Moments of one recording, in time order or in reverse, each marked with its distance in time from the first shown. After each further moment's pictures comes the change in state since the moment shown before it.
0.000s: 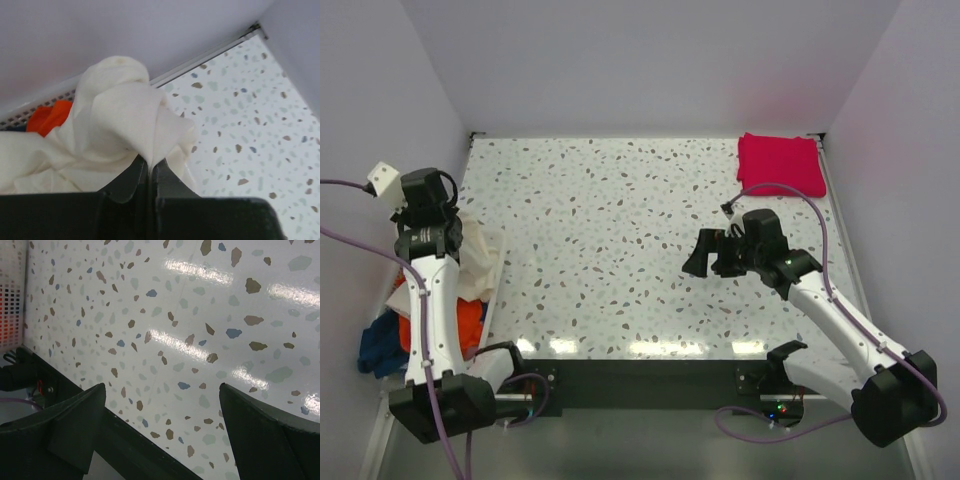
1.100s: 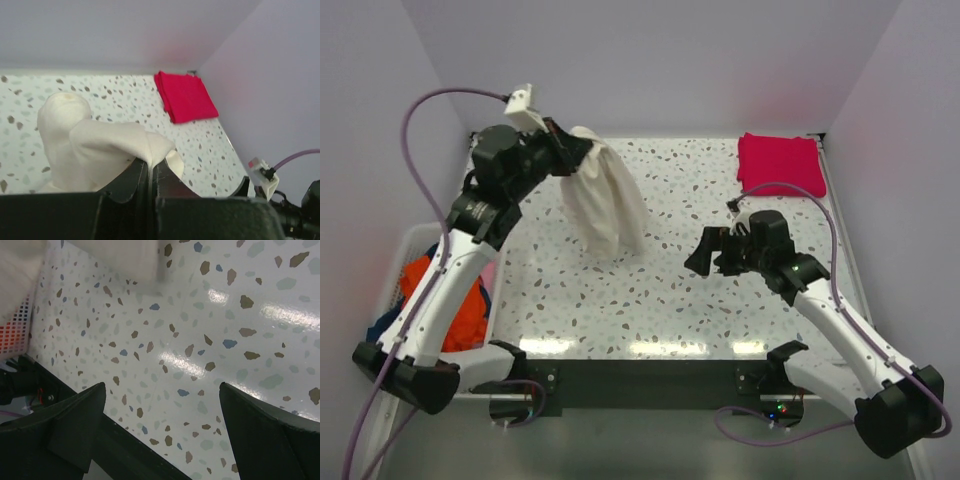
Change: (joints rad) left arm -0.631 0.114 0.312 0.353 0.669 0.077; right arm 0.000 -0.057 -0.001 0.019 0.013 -0.004
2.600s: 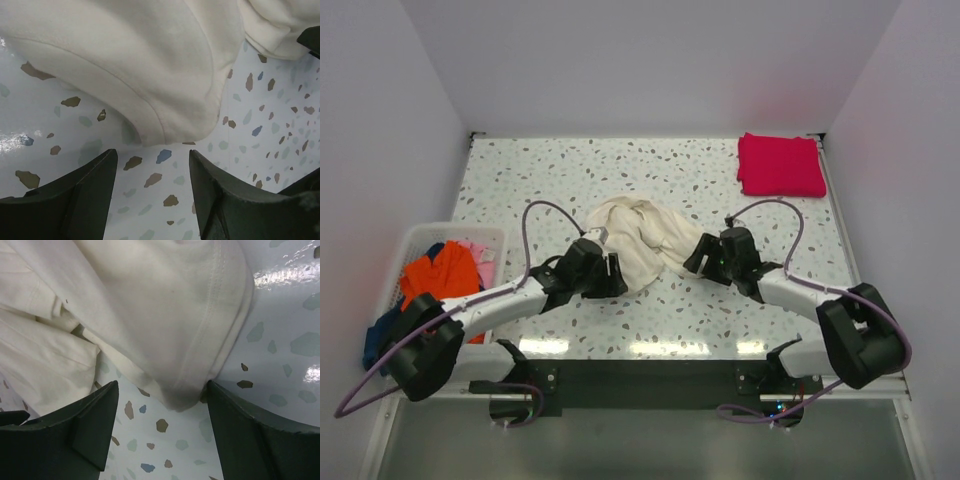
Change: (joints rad) left arm -0.367 0.066 -0.839 0.147 -0.114 -0.212; right arm 0.036 0.375 -0.251 0.533 0.291 0.313
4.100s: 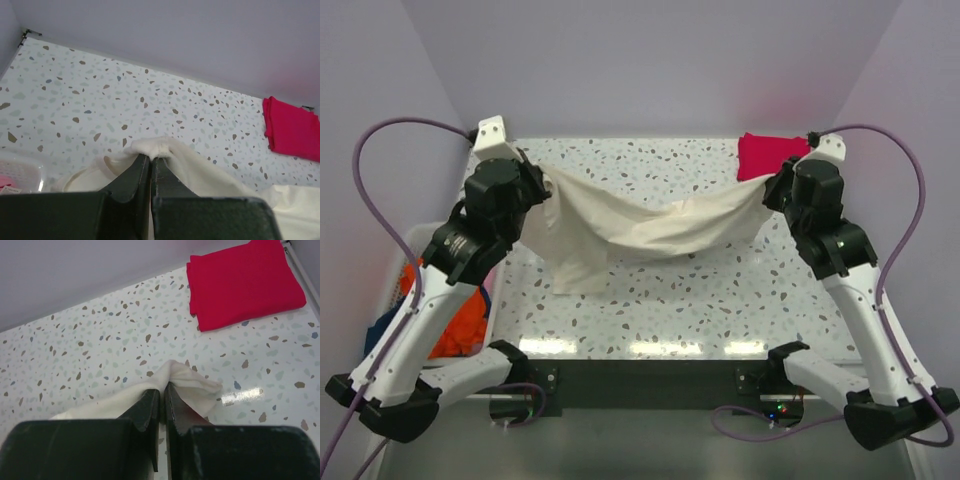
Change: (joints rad) left arm 0.156 -0.240 0.785 -0.476 -0.569 0.264; right arm -0.140 -0.355 0.721 -0.657 0.399 -0.319
